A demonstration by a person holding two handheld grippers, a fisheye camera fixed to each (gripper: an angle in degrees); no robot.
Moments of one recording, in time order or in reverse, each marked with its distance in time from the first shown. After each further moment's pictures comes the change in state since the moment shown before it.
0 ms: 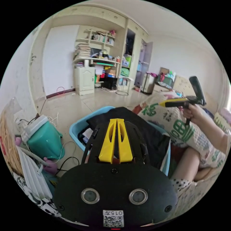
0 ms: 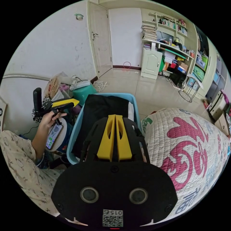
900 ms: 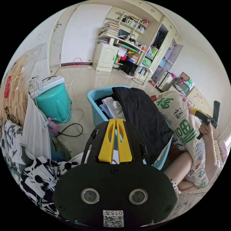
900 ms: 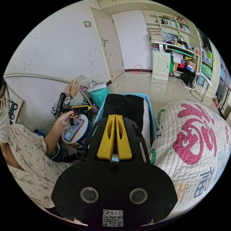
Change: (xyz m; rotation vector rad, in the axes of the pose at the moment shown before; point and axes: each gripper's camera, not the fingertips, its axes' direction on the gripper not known) left arm -0.083 0.053 -0.056 -0.161 -0.041 -0.351; right arm 0.035 0.161 -0.123 0.044 -0.145 -0.005
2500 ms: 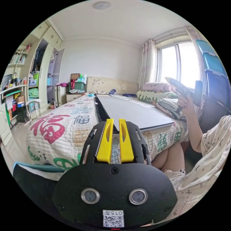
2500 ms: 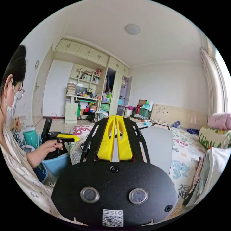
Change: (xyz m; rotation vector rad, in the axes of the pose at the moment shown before) left arm 0.742 -0.236 0.291 0.150 0.931 0.922; right arm -0.414 -0.104 -0.338 0.687 1.148 0.344
